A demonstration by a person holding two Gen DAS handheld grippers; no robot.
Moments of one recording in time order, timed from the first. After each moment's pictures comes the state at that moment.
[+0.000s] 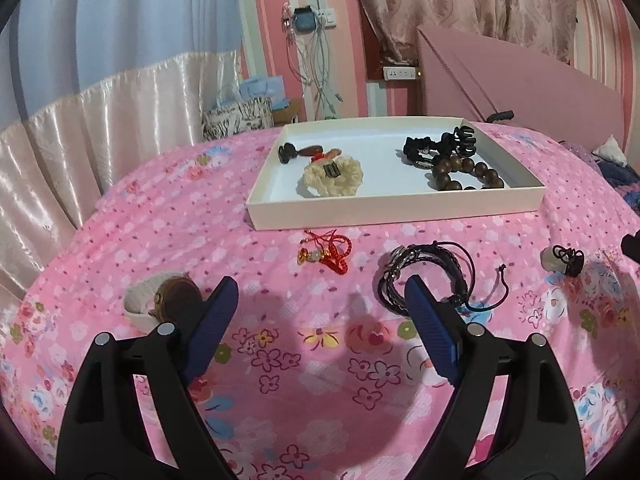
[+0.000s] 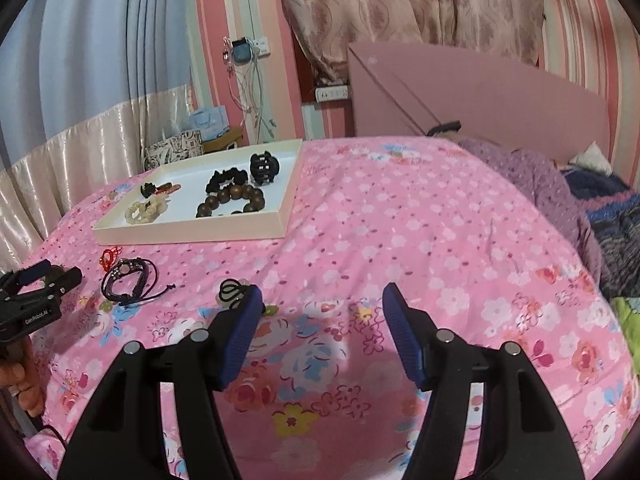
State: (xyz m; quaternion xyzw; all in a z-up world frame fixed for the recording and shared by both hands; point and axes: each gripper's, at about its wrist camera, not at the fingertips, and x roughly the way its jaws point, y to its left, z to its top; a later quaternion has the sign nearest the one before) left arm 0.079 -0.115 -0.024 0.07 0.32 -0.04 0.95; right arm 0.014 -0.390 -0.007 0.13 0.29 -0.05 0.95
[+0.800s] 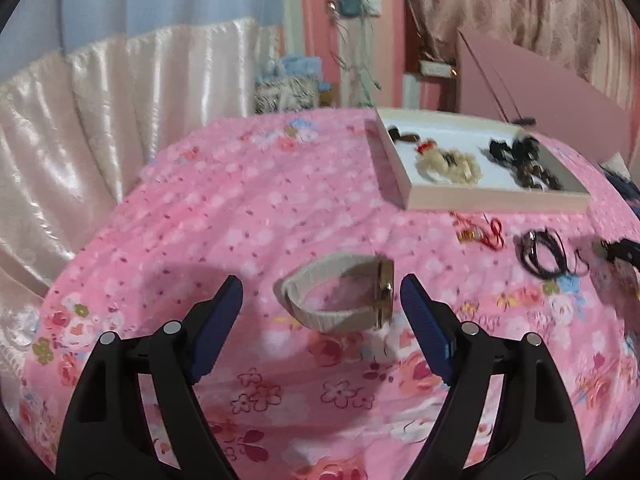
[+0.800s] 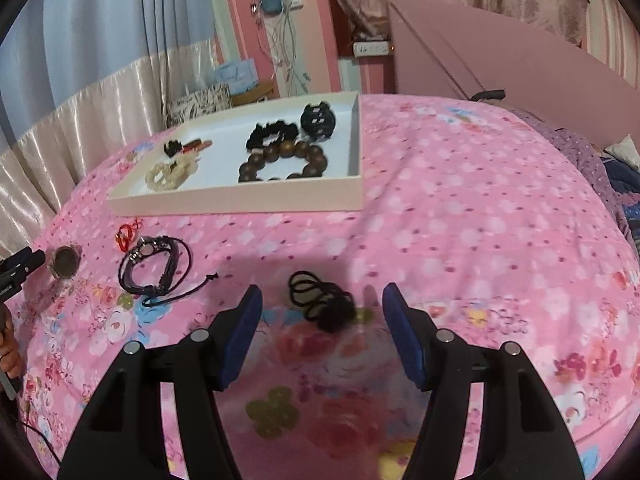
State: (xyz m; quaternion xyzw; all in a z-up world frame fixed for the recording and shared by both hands) left arm 0.092 0.035 -0.017 0.05 0.35 -0.04 0.93; right arm 0.077 -0.332 -0.022 0.11 0.38 0.00 0.92
